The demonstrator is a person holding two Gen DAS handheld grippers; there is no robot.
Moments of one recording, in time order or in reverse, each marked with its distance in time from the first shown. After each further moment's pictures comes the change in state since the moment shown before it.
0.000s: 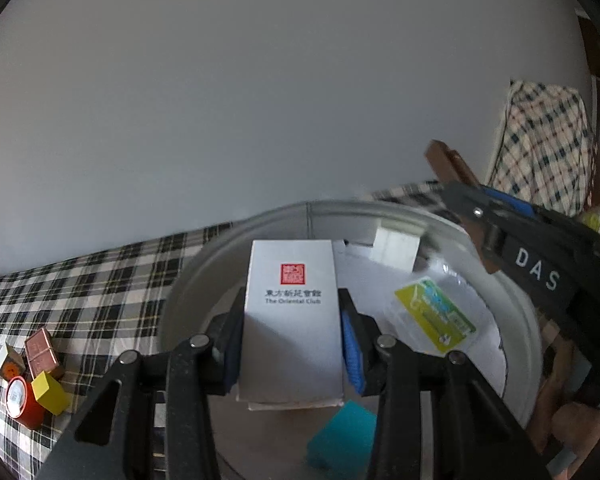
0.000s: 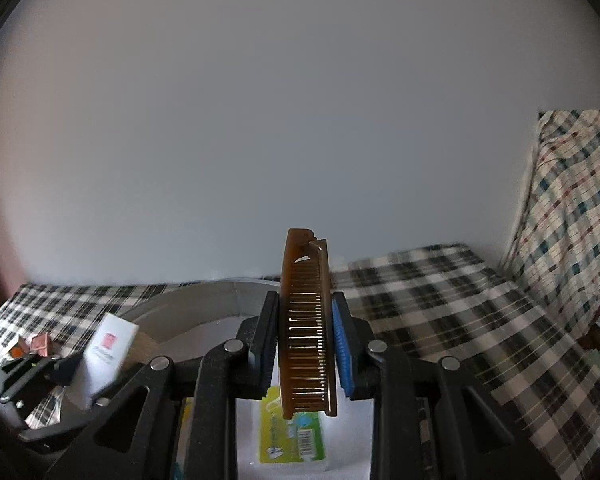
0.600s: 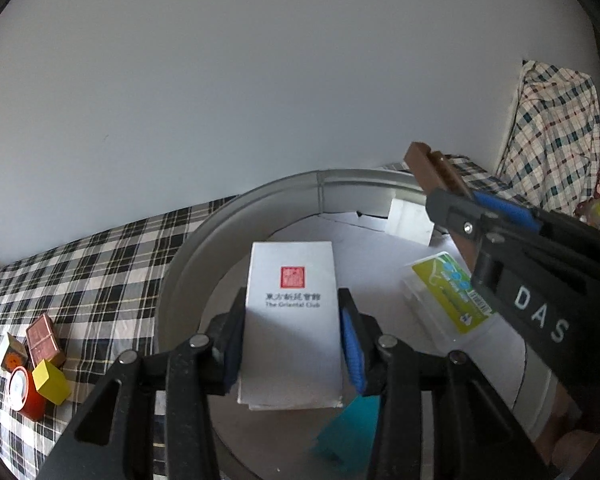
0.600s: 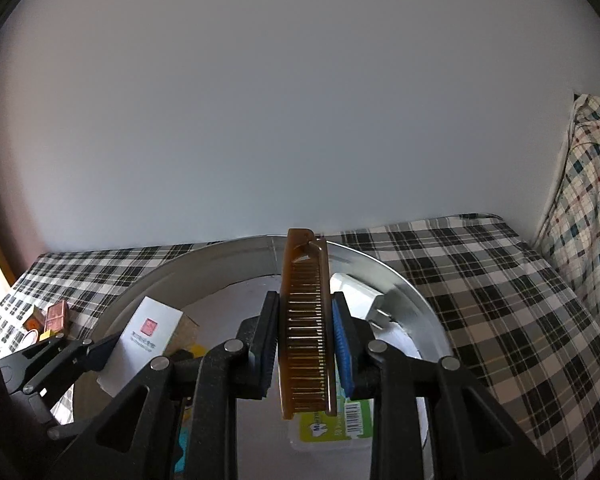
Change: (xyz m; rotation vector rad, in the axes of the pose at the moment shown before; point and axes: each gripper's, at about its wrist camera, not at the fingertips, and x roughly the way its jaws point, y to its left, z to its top) left arm 0.011 0.004 -0.006 -0.007 0.086 0.031; right arm 0.017 0.015 -0.011 -0.035 0.123 0.079
